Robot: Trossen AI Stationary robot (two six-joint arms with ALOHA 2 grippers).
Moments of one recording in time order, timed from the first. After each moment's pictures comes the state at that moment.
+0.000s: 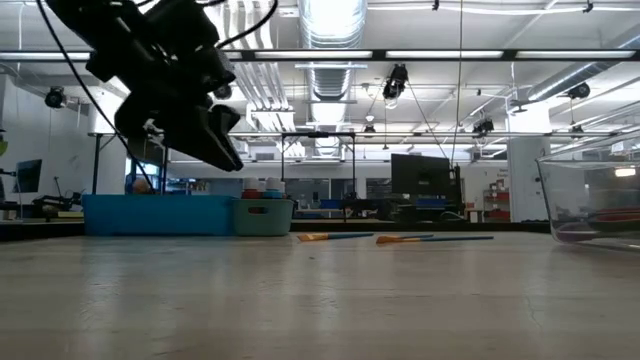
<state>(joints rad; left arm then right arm) 0.10 1.28 0.60 -0.10 0.07 0.32 0.75 1.73 1.53 -0.91 1.00 0.23</state>
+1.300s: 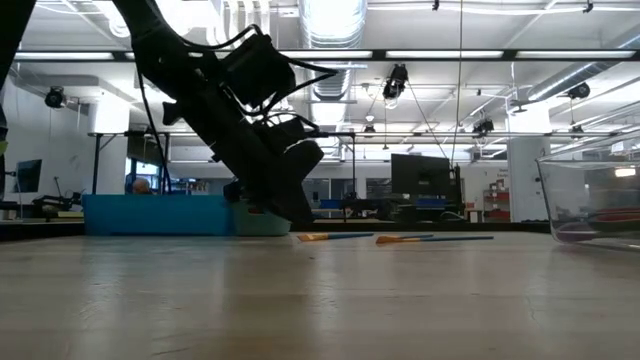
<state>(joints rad) 0.04 1.84 0.84 0.17 -0.36 -0.45 0.75 1.73 1.53 -0.92 0.99 0.23</state>
